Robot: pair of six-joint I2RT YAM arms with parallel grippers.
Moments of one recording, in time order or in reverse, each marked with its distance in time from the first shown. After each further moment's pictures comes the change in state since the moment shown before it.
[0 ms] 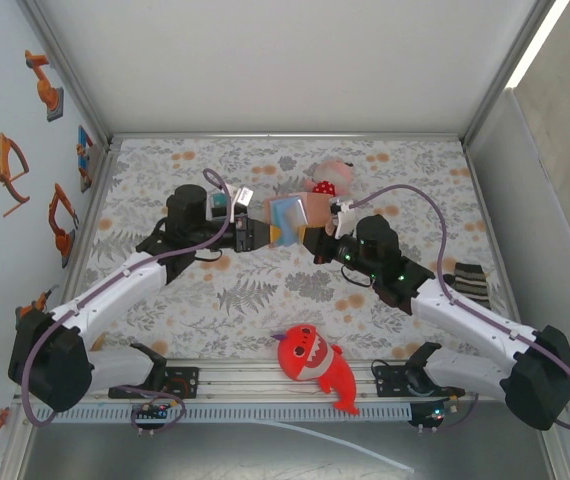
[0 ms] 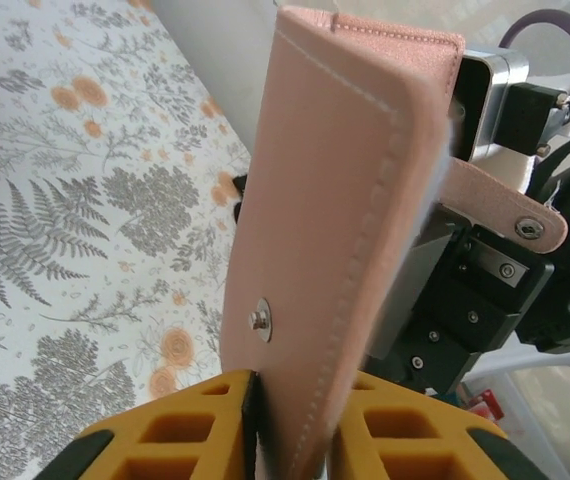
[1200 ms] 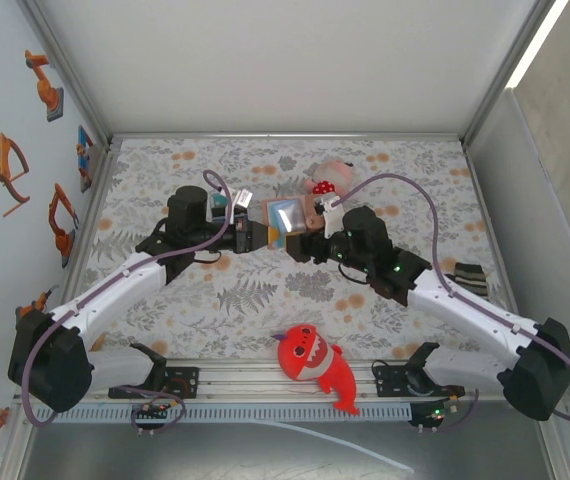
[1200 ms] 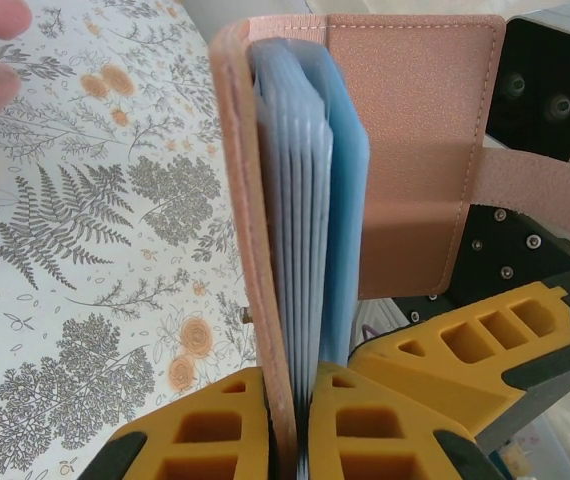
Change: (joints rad) left arm 0.001 -0.001 -0.003 -0.044 -0.026 0.019; right arm 0.058 0.048 0.146 -0.225 0.060 -0.167
